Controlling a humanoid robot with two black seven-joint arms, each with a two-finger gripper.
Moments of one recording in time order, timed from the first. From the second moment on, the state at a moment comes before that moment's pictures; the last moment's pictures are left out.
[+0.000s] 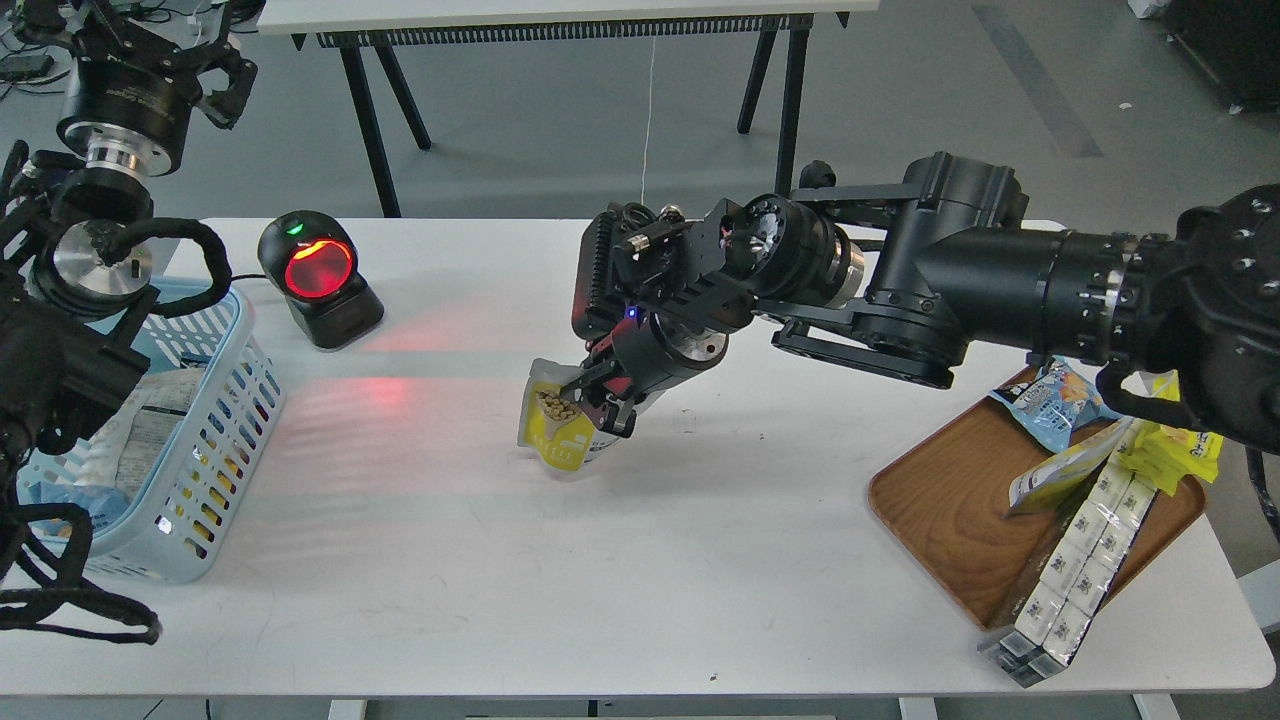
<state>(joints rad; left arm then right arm) -0.96 0.38 -0.80 -0.41 -0.20 -0.49 -0.34 1.52 0.00 -0.28 0.94 -1.88 0.30 0.49</state>
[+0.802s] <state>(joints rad) -0.96 0.45 -0.78 -0.42 -0.17 -0.49 -0.33 1.65 -0.30 -0.05 1.13 -1.62 0.30 0.49</state>
